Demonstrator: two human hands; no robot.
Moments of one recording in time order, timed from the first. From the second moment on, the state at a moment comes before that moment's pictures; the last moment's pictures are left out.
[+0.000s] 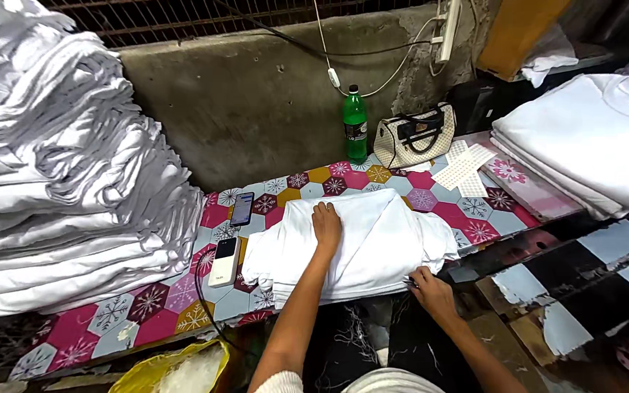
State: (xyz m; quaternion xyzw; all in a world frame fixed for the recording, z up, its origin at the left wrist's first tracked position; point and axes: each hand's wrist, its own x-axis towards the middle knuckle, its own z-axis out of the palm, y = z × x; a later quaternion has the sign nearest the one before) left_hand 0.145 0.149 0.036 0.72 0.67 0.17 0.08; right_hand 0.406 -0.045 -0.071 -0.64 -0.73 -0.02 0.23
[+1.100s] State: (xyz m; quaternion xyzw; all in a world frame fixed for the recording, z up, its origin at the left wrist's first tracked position) left_hand 0.130 0.053 -0.014 0.73 0.53 0.43 0.10; right_hand 0.333 -0.030 -0.011 -0.67 -0.68 0.04 0.29
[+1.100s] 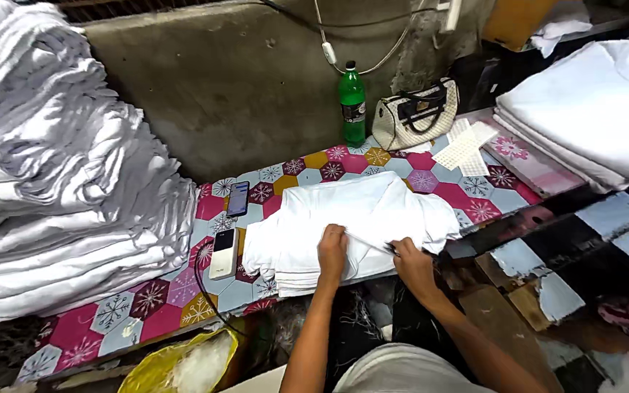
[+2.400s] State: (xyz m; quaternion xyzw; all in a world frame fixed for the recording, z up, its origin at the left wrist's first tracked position) left_hand 0.137 -0.001 0.026 0.74 0.57 0.01 0.36; right_hand 0.333 -0.019 -0.033 -0.62 -0.70 0.04 0.36
